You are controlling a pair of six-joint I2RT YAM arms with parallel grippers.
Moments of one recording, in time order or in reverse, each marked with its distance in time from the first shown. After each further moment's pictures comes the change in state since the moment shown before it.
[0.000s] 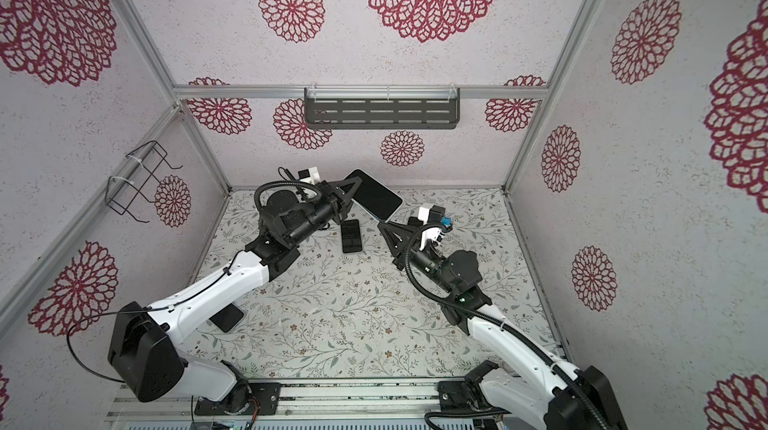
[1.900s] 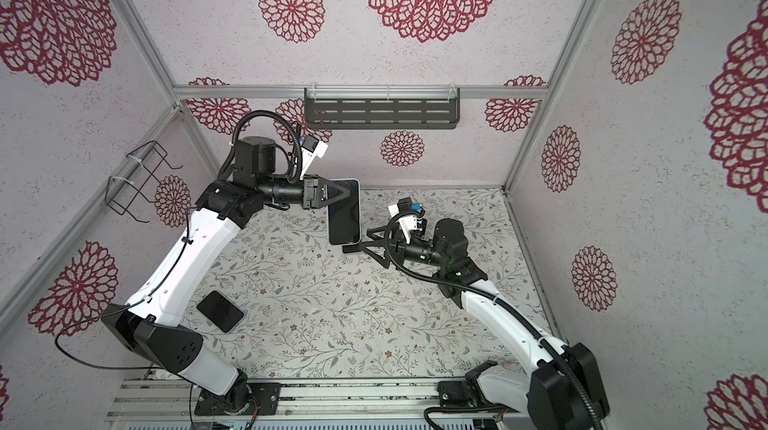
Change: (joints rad) left arm 0.220 0.132 0.634 -1.055 0.721 1.197; right arm -0.073 0.160 0.193 -0.302 -0.500 -0.061
